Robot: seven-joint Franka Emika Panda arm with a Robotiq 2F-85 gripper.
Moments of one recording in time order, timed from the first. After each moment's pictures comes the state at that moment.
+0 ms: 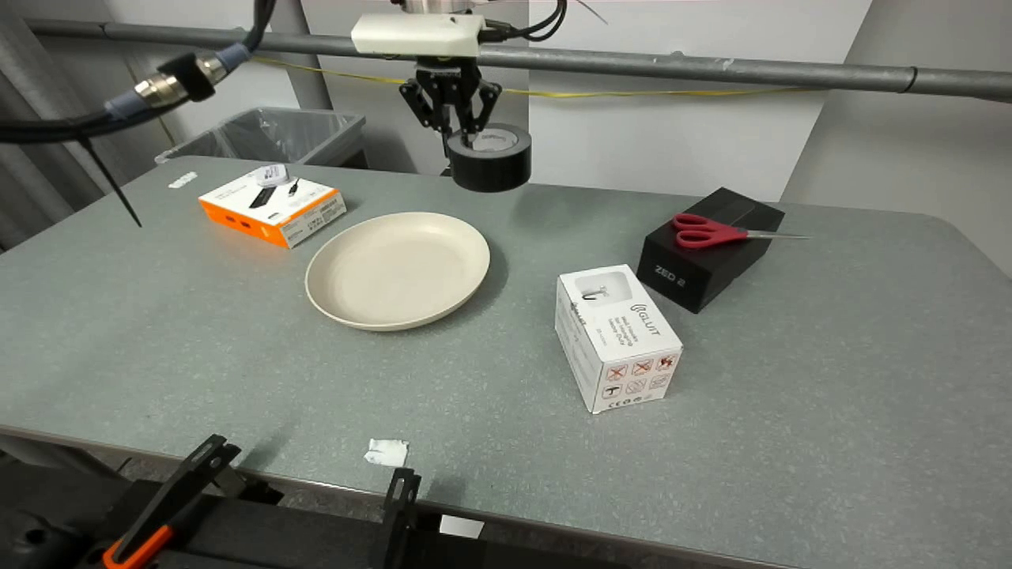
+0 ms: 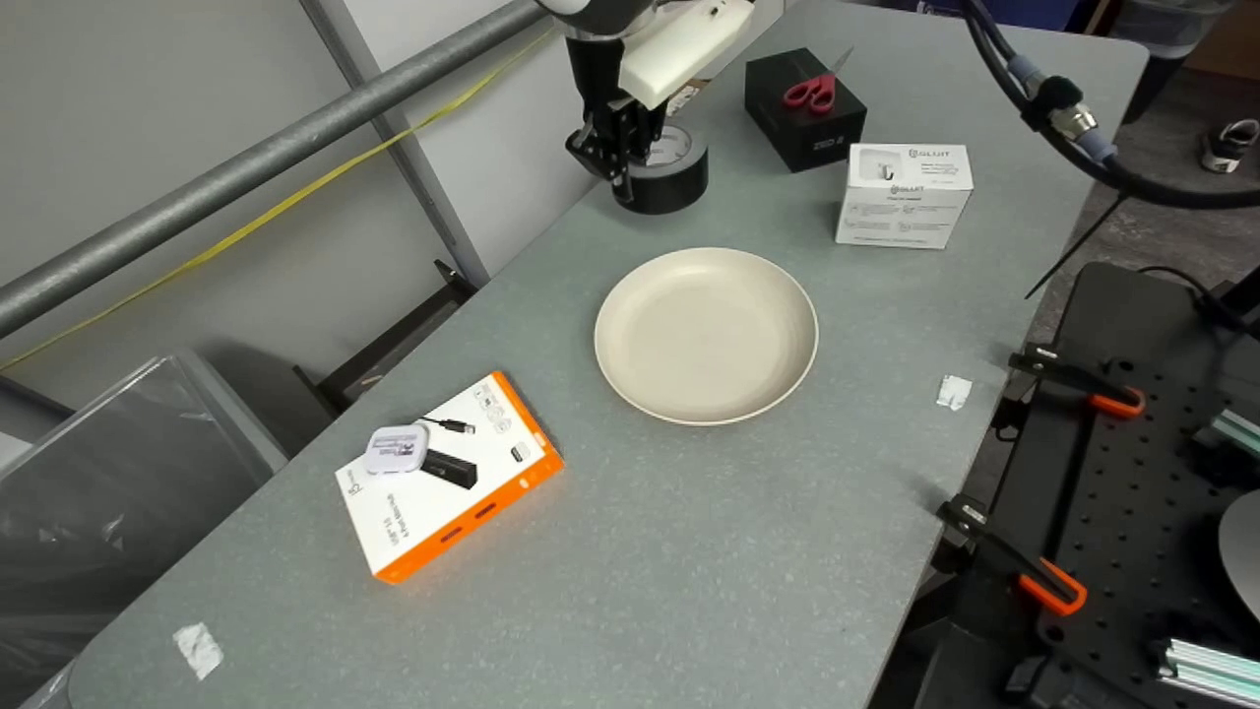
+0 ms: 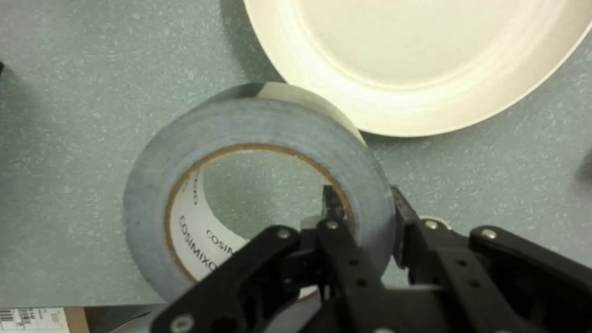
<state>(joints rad) -0.04 0.47 -0.03 -1.88 -0.01 2.40 0.00</state>
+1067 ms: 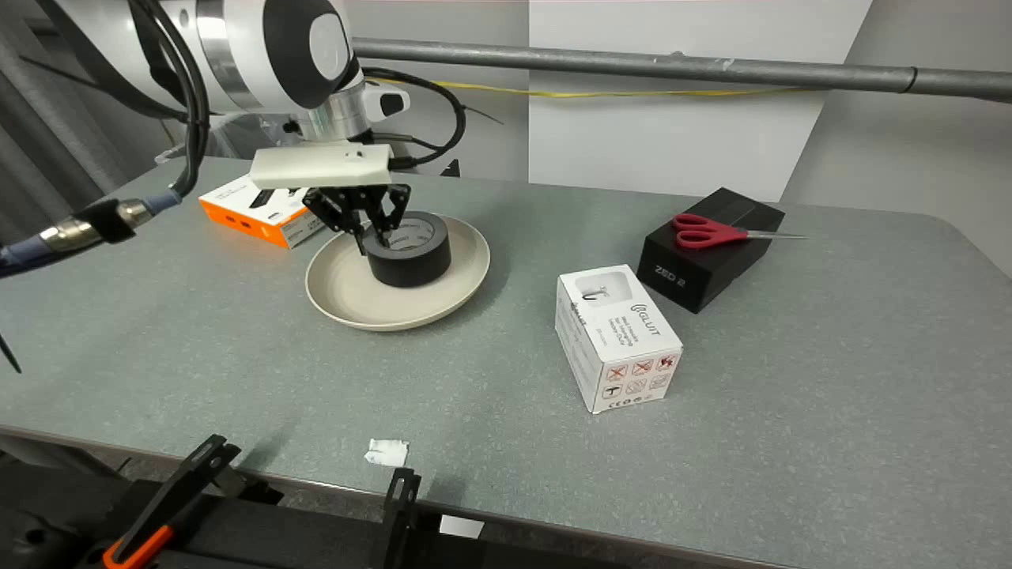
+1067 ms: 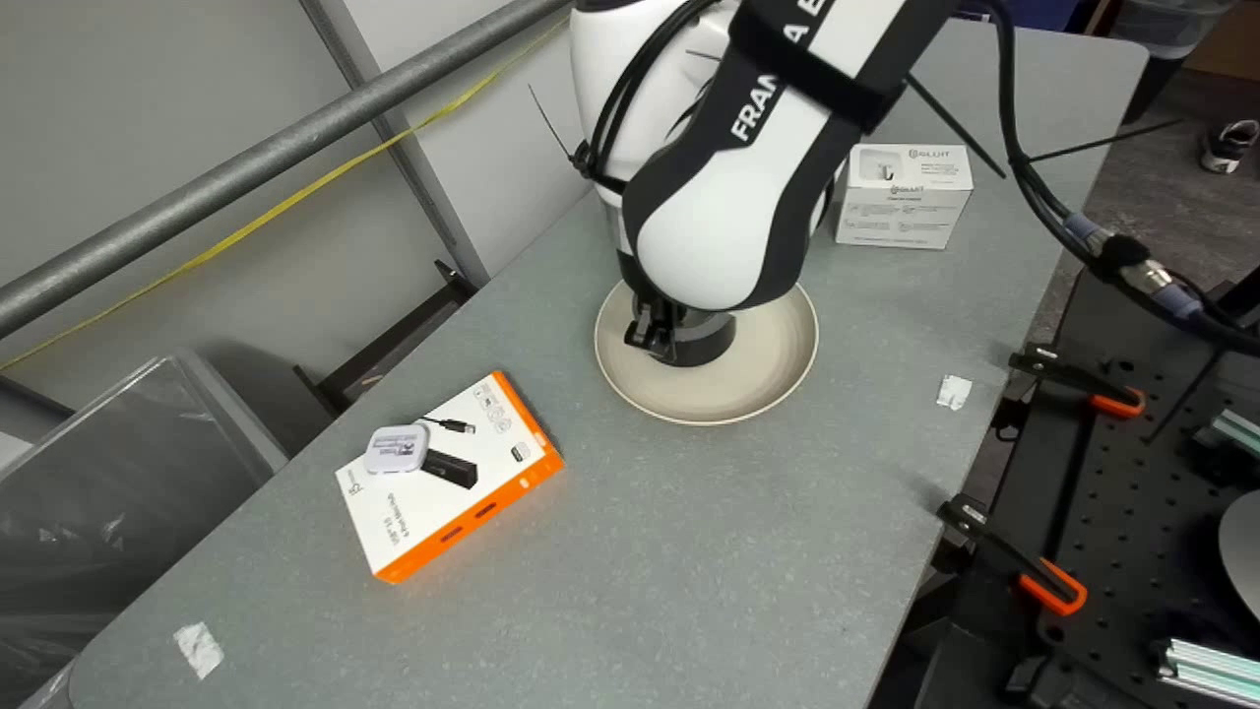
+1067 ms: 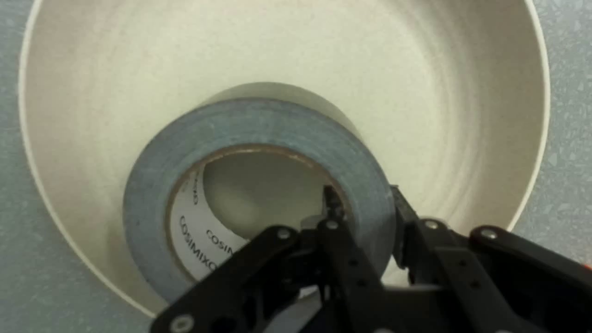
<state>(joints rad) 0.06 0.44 0.05 -2.28 -0.07 2.76 -0.05</state>
